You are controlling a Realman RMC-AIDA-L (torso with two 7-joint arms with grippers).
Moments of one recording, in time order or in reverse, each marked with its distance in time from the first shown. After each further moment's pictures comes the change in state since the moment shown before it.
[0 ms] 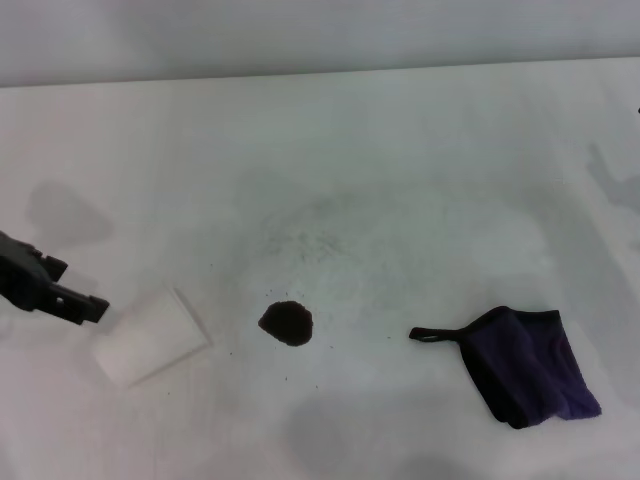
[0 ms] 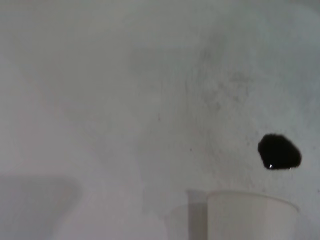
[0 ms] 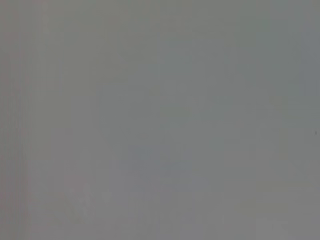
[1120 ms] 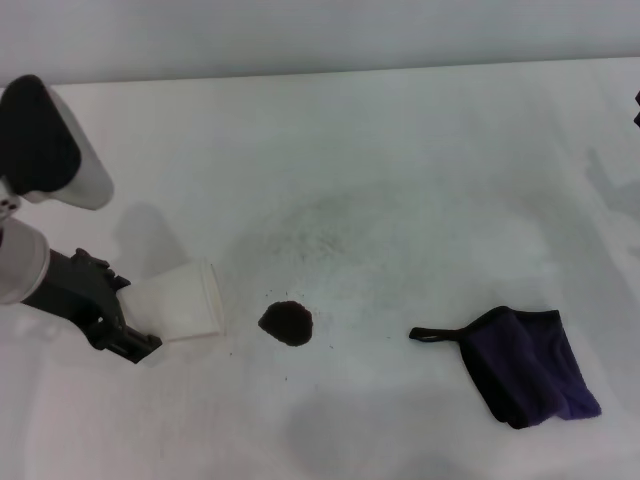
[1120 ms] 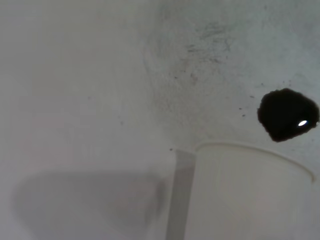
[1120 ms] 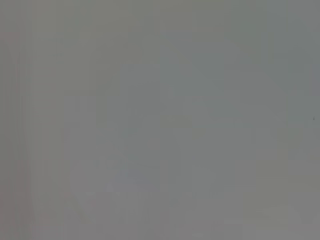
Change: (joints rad) left arm 0.080 -0.067 0.430 0.039 0.042 0.296 0.056; right arm -0.002 0.003 0.000 -0.027 0.000 0.008 0.016
